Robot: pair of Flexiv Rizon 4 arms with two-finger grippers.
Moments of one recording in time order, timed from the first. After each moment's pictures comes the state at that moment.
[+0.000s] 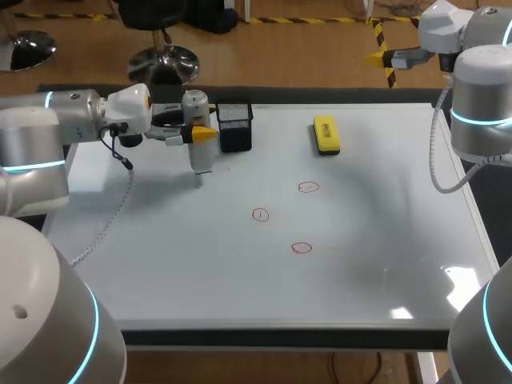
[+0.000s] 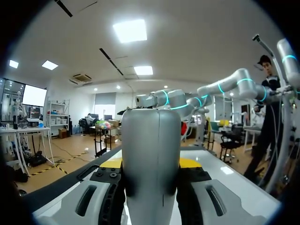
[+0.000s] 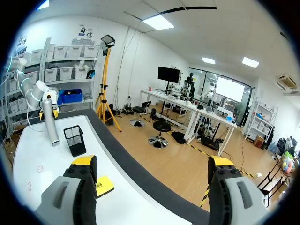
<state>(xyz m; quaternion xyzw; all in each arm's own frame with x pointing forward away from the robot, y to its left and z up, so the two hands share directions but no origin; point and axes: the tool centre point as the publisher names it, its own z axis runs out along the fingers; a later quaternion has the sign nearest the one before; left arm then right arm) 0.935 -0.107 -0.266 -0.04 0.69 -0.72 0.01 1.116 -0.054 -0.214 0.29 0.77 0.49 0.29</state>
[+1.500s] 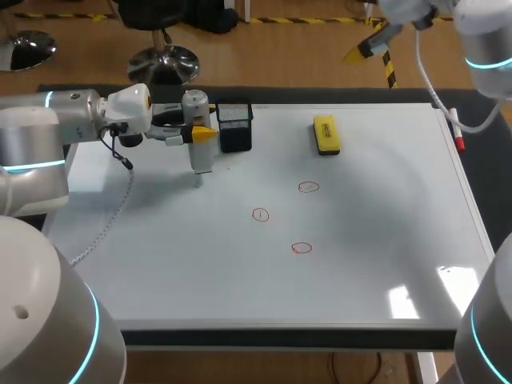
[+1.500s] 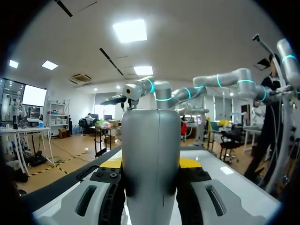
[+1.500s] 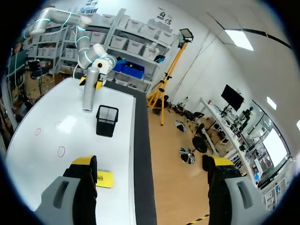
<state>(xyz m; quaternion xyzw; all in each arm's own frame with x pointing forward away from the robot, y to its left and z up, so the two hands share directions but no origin) 0.935 -0.107 -0.266 -0.03 0.69 -0.72 0.01 1.122 0.047 -0.199 -0.05 0.88 0.43 0.21</state>
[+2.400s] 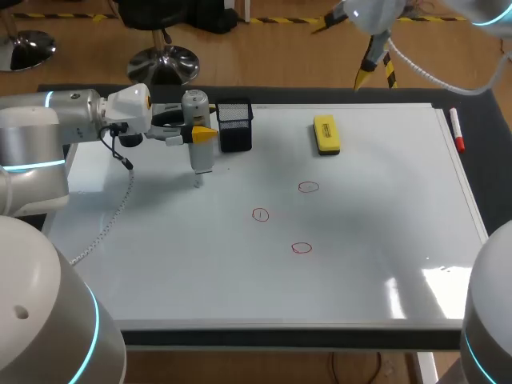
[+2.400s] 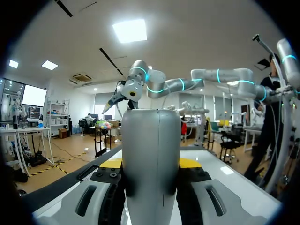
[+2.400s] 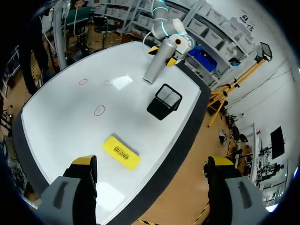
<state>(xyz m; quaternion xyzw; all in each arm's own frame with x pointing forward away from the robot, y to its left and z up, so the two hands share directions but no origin) 0.935 -0.107 -0.266 -0.03 0.69 -0.72 0.01 1.068 0.065 -0.248 -0.34 0.90 0.25 0.10</state>
